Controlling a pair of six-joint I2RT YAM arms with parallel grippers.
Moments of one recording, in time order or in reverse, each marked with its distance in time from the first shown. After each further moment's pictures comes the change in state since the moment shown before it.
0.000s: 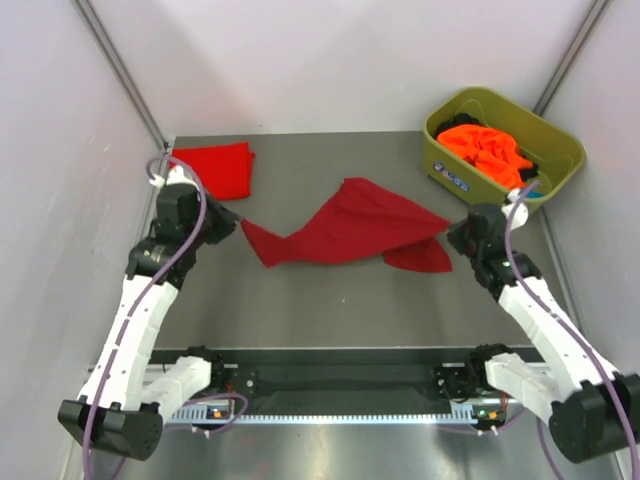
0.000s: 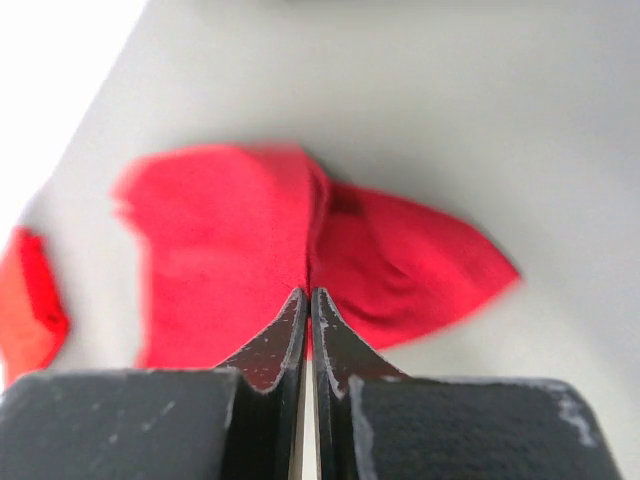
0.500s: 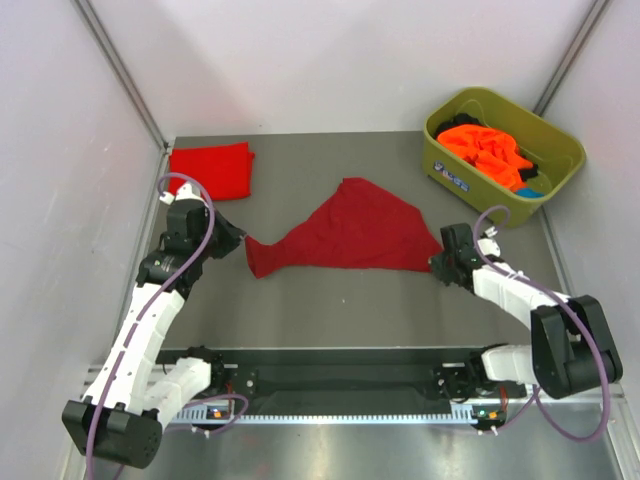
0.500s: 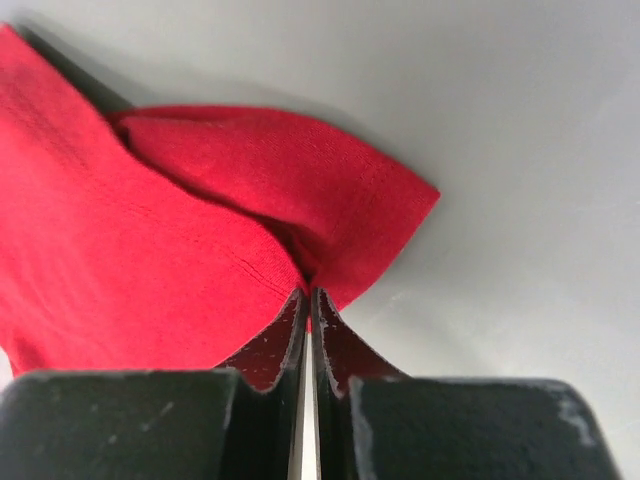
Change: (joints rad) left arm 0.000 -0.021 -0.093 0.044 0.024 -0.015; right arm 0.009 0.322 -0.123 0.091 -0.098 0.283
